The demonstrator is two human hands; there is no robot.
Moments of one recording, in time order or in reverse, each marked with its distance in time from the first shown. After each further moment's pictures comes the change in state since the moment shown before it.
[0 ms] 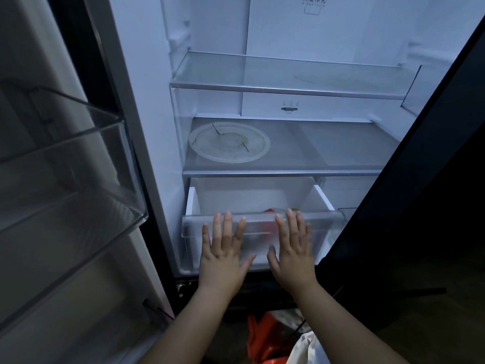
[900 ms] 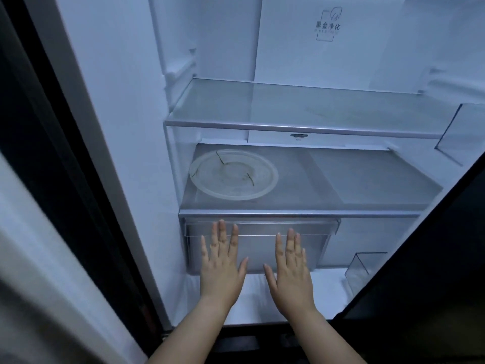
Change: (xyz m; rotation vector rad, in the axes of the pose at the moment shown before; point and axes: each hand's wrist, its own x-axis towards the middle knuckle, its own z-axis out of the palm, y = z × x) left_hand 0.079 -0.018 0.052 -0.089 -0.166 -0.158; right_hand 0.061 0.017 0.048 -0.067 -0.273 0.134
